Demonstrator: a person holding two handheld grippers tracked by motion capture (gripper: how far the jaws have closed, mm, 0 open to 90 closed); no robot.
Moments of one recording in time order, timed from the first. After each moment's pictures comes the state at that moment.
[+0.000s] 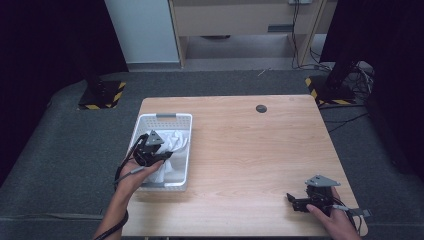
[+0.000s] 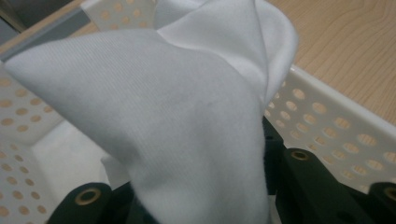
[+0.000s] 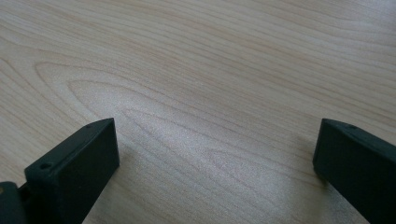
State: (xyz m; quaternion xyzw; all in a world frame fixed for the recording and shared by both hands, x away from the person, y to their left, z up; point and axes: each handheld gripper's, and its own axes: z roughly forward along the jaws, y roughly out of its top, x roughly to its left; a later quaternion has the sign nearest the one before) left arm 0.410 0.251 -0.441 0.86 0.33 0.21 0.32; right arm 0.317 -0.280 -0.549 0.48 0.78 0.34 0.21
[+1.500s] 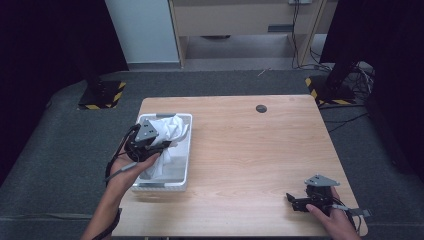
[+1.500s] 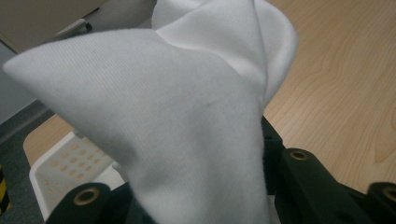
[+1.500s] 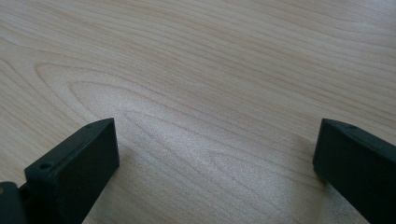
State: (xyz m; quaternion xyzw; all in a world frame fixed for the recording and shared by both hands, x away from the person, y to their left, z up) left arm 0.381 0.240 -0.368 0.84 0.29 0.26 0.36; right arm 0.318 -0.279 -0.549 0.48 0.78 0.34 0.21
